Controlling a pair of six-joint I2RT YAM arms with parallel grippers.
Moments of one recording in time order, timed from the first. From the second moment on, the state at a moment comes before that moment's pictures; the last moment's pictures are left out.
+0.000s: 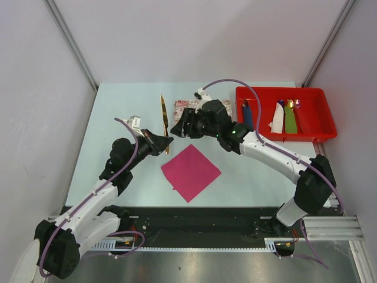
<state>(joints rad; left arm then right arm) -0.39 0.89 0.47 0.35 0.29 -0.74 0.81 1.56 1.33 -0.14 -0.15 0.71</state>
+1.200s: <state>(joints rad) -0.46 0.90 0.45 0.34 0.26 -0.74 0.86 1.61 1.33 -0.06 -0.09 0.77</state>
